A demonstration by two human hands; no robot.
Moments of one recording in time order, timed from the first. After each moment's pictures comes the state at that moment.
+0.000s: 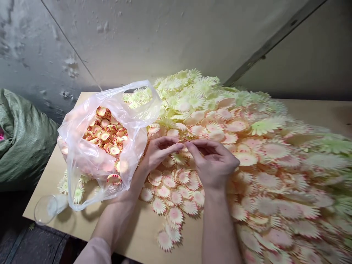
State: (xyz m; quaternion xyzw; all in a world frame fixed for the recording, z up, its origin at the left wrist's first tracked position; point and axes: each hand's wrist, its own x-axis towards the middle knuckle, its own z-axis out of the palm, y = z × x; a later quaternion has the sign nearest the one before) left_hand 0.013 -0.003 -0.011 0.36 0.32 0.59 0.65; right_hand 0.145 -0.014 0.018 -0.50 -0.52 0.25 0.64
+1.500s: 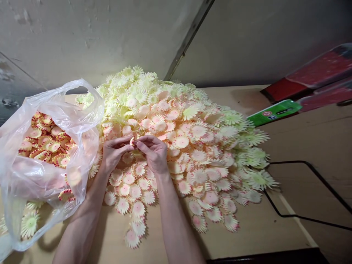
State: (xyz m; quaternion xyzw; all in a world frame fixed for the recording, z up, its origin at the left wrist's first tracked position) left_hand 0.007 0.001 -0.003 0.38 0.40 0.59 0.58; right_hand 0.151 -0.008 0.000 -0.36 -0.41 0.56 0.62
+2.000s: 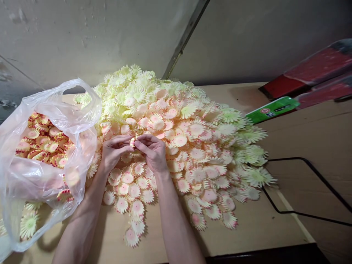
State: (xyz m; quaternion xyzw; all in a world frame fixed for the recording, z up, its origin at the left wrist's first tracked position) left_hand 0.004 0.005 -0.009 0.45 0.34 0.61 0.56; right_hand 0.154 -0.009 0.002 -0.37 -0.38 0.59 0.61
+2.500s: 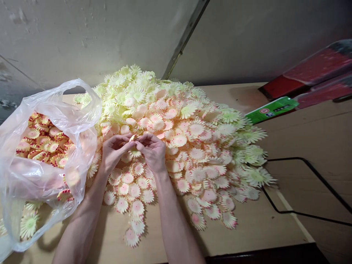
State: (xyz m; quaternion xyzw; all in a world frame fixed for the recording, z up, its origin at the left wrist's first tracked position) left_hand 0.009 -0.006 0.002 0.42 0.39 0.60 0.56; right_hand 0.150 -0.006 -0.006 -0.41 -0.39 0.53 0.63
